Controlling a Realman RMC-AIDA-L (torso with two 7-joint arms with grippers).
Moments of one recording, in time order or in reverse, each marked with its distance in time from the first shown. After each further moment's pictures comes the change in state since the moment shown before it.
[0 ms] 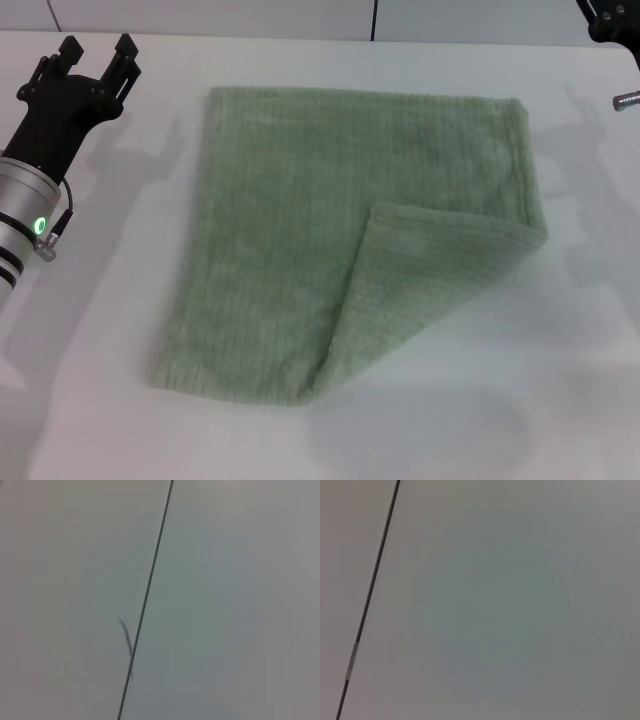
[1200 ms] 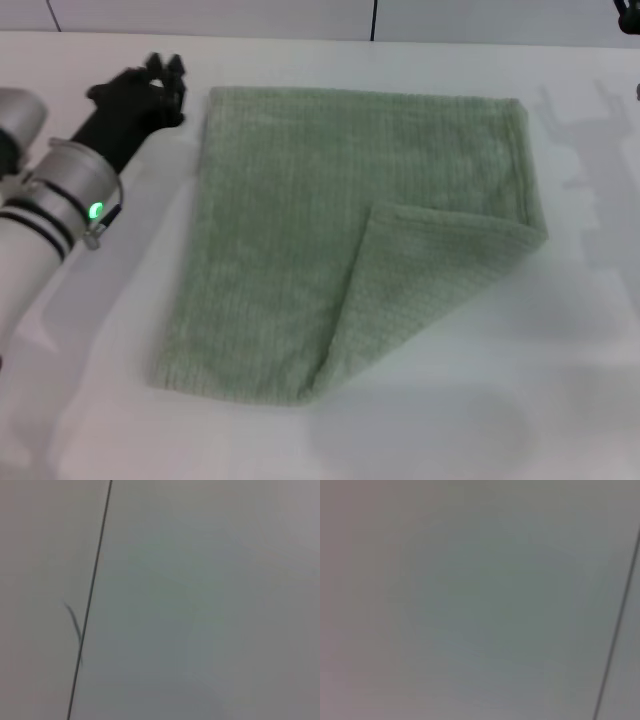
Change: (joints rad) left arm -0.105 0.000 0.085 0.007 0.006 -0.195 -0.008; right arm 0.011 0.001 -0.006 0.008 0.139 0.046 0.018
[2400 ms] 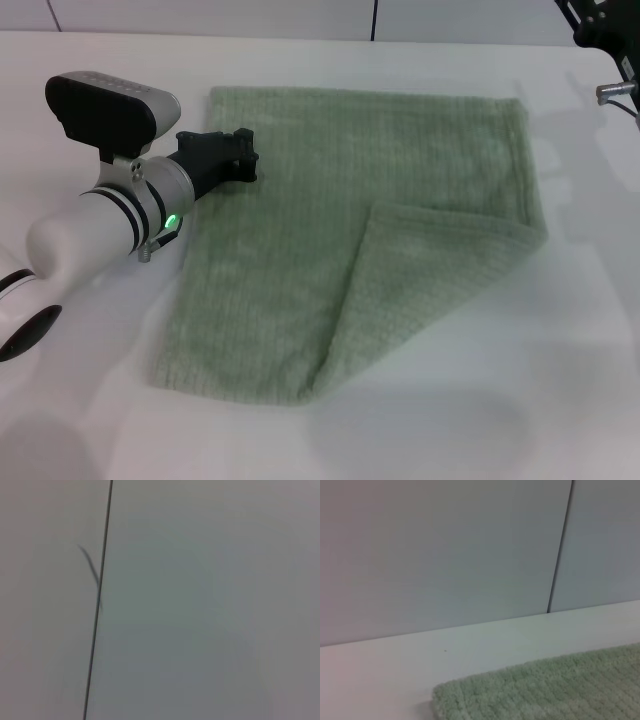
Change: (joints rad) left arm -0.158 -0.002 0.214 -0.009 0.001 -0.418 -0.047; right arm 0.048 -0.004 -0.003 -0.014 -0.003 0.199 0.019
